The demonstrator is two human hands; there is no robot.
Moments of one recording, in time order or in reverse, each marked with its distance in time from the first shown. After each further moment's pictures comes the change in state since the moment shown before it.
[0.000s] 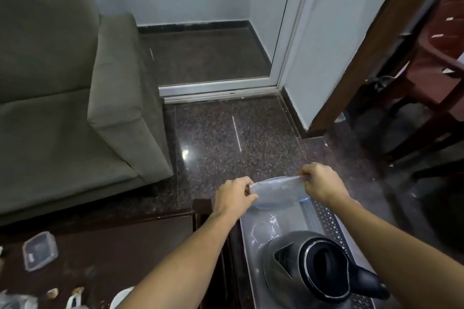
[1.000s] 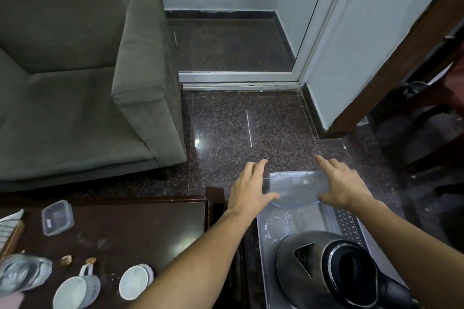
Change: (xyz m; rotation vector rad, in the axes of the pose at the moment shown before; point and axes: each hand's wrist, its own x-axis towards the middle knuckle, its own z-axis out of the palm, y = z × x) left_hand 0.001 -0.019 0.028 -0.067 0.103 0.099; right_hand 0.012 0.008 0.014 -0.275 -0.121 -0.101
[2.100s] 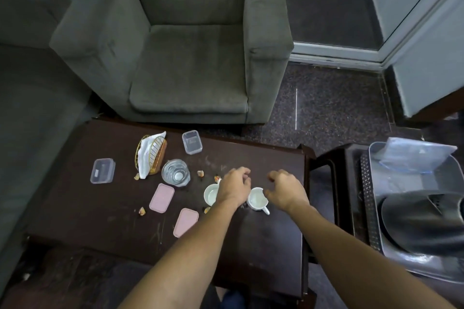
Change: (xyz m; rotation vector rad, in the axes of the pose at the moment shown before) left_hand -0.245 -0.234 -0.172 -0.170 0.018 -0.541; right_hand -0.152 -0.427 0.085 0.240 -0.178 -0.204
